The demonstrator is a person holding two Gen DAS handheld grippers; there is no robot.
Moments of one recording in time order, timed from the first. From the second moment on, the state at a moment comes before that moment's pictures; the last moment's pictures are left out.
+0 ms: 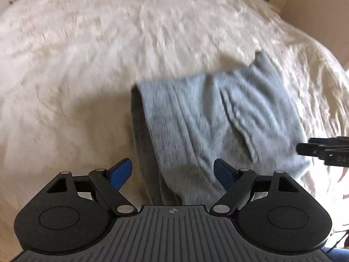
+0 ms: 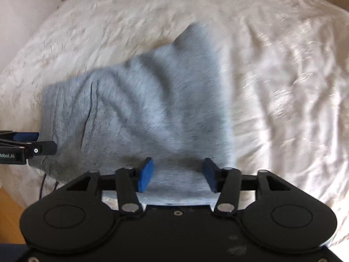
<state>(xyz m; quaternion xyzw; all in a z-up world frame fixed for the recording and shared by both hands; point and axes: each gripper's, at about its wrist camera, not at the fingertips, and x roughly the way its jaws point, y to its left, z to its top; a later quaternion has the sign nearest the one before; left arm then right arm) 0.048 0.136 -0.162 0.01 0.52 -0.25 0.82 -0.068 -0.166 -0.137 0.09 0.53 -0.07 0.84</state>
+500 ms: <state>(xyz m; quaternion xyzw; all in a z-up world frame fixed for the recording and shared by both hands) 0.081 0.125 -0.202 -0.06 0.58 -0.20 0.79 0.005 -0.223 -0.185 0.17 0.56 0.01 0.81</state>
